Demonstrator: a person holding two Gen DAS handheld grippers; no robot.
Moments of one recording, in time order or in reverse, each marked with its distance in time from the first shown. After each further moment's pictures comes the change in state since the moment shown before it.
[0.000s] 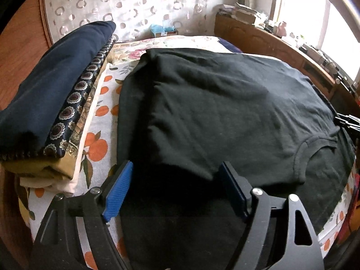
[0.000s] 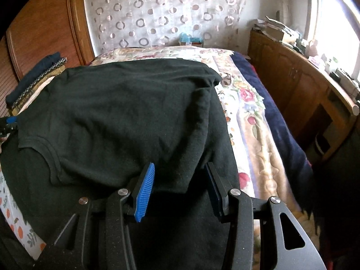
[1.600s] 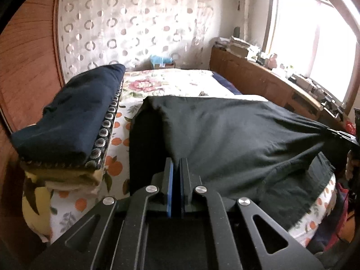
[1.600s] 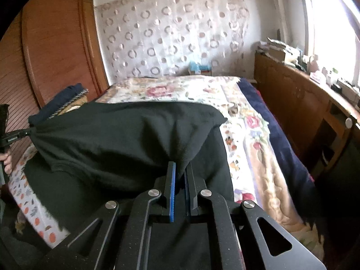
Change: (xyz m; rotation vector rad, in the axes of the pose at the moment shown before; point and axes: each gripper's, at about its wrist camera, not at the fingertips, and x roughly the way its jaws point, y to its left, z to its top) left arm -0.086 0.006 -0.002 -0.059 -0.221 -0.063; right arm -0.022 -0.002 0.019 0.004 -0.198 0.091
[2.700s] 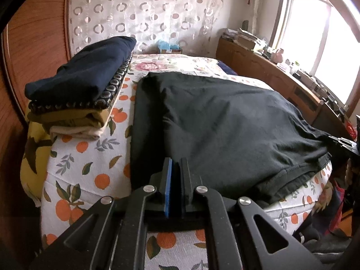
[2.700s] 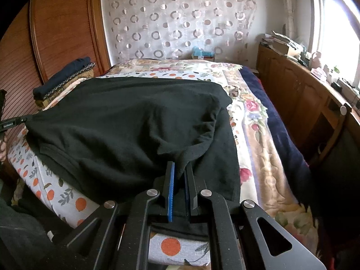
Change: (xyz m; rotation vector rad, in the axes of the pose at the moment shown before) left arm -0.009 0.003 -0.053 -0.062 0.089 0.024; right arm 0.006 0.001 -0.032 -0.050 0.102 -0.014
